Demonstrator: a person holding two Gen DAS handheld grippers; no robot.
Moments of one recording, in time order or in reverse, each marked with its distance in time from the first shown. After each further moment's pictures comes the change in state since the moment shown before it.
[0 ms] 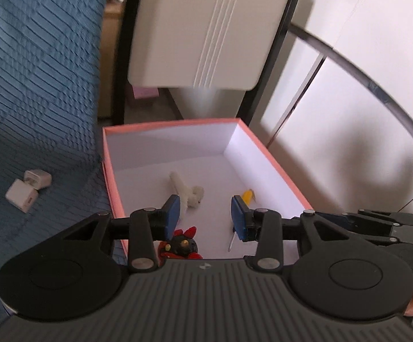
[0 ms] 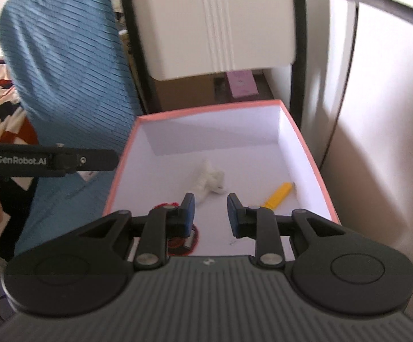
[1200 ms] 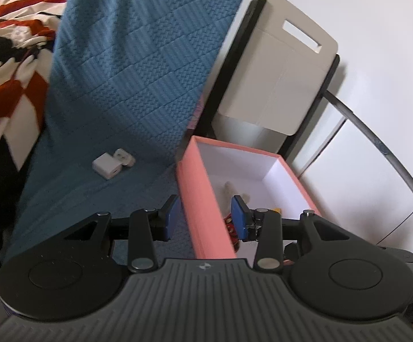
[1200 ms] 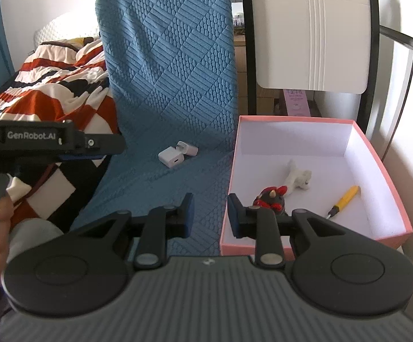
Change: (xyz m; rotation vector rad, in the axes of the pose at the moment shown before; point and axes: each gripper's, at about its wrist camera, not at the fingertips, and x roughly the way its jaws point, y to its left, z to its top) left arm -0.166 0.083 -0.097 -0.213 -0.198 0.096; right arm -0.066 0.134 -0.060 -0.142 -0.087 0.131
